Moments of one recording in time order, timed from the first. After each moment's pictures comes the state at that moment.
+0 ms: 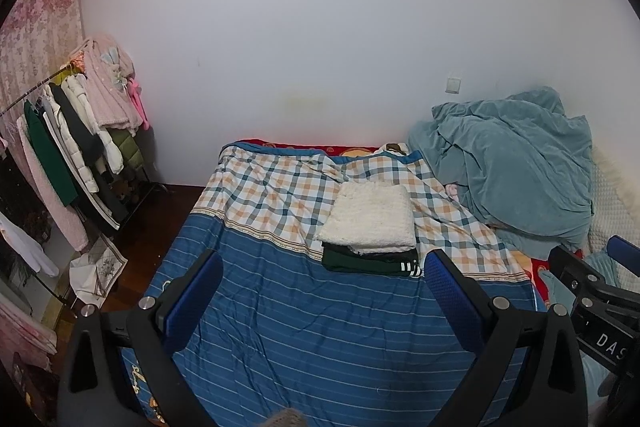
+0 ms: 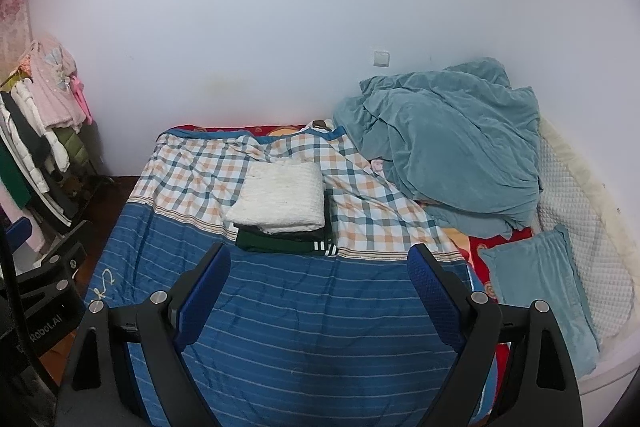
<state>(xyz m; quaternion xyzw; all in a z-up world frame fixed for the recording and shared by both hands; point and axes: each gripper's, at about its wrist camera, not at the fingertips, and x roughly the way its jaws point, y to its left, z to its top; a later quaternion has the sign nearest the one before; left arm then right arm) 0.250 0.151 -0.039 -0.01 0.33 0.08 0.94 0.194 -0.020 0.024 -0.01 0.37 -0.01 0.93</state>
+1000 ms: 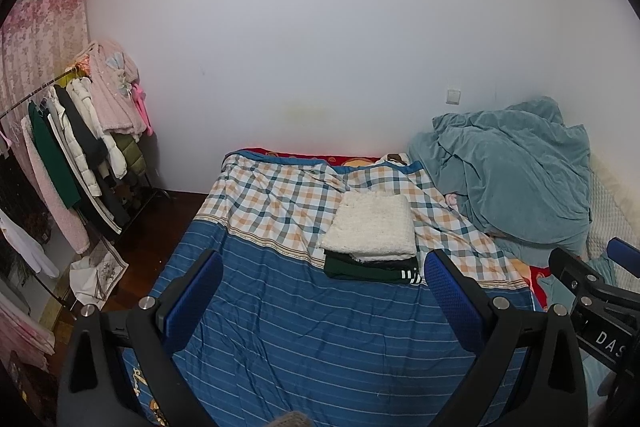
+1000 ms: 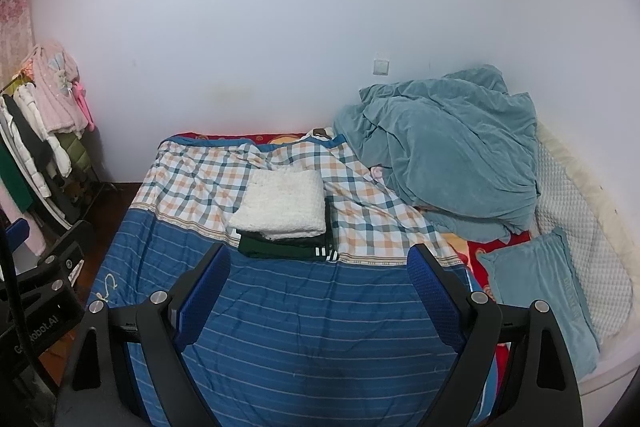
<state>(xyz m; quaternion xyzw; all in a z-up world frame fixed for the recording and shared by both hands) 0.246 0.150 -0.029 -0.01 0.32 0.08 0.95 0.180 -0.016 0.038 -0.01 0.36 -0.01 0.93</state>
